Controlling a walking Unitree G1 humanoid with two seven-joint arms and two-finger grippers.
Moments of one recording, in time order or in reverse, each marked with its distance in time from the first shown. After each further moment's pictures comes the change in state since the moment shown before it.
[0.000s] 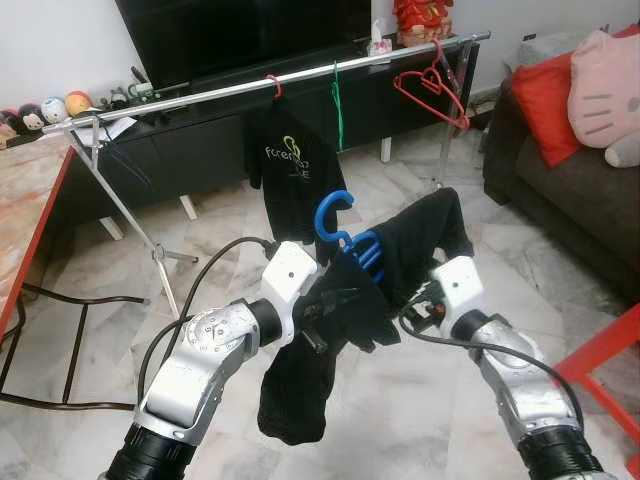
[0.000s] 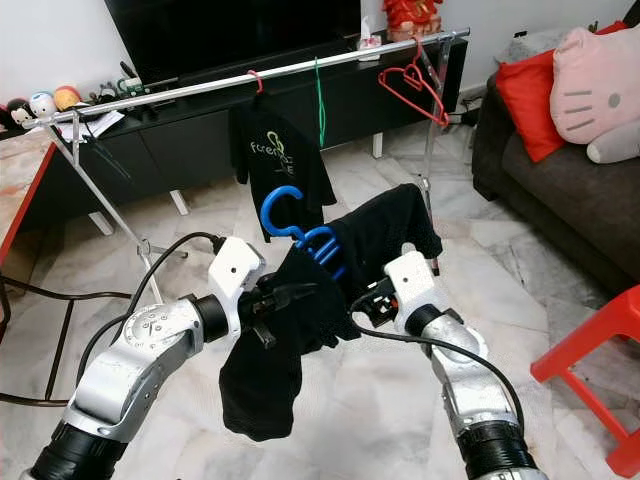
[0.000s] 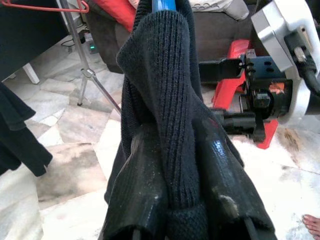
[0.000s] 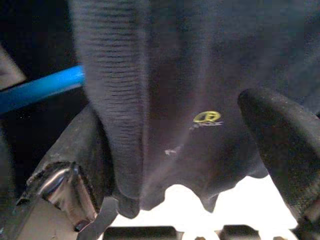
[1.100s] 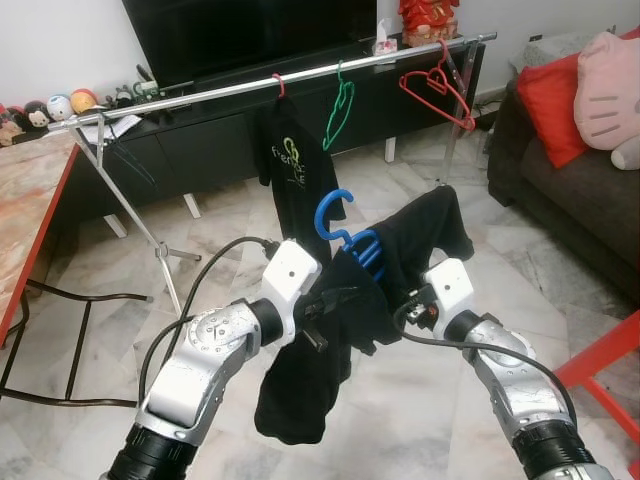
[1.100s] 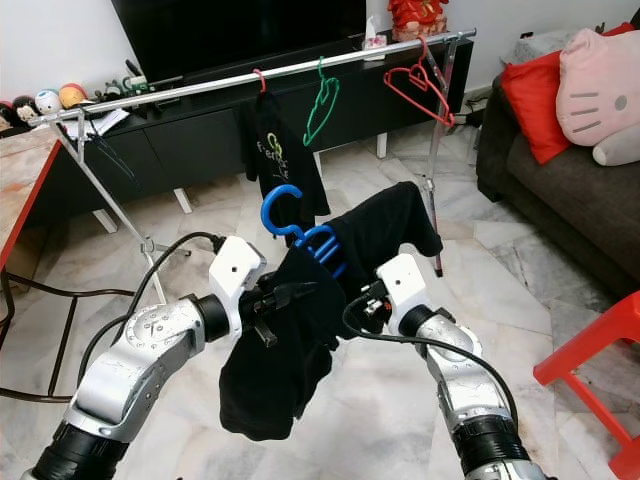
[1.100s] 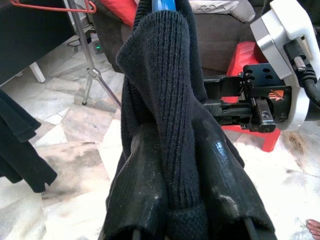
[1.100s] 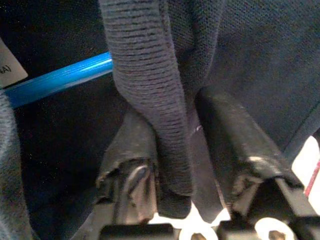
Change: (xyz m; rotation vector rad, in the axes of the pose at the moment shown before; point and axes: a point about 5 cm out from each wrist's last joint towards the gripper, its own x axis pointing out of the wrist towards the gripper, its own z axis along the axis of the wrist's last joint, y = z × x) left arm 0.001 0.000 0.000 -0.004 -0.004 0.015; right arm 0.004 -0.002 -0.002 0.003 -0.014 0.024
